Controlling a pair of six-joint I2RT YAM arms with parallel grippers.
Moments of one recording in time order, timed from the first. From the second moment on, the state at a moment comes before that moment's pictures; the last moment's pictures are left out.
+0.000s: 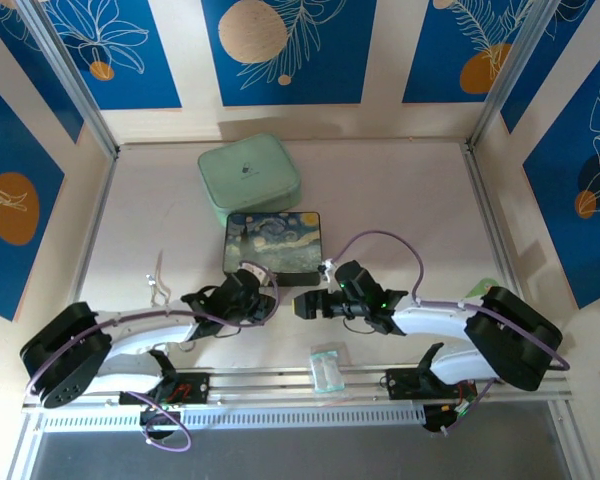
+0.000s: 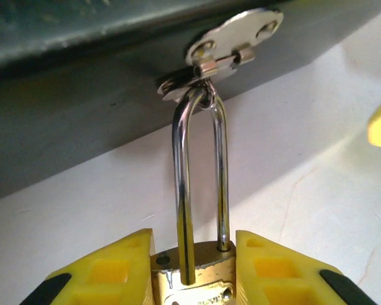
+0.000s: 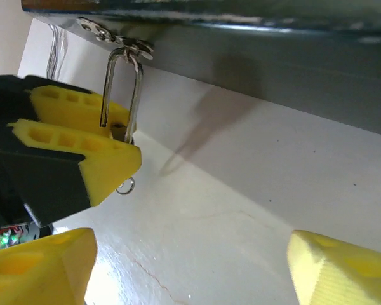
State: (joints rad) left arm -0.90 1.24 0.46 -0.09 -0.09 -0.54; right arm 0.85 1.33 0.39 0.27 -0.27 0.73
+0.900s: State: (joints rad) left arm -1.09 1.75 0.91 -0.85 -0.73 -0.94; right arm 0.85 1.29 0.41 0.11 0.04 0.89
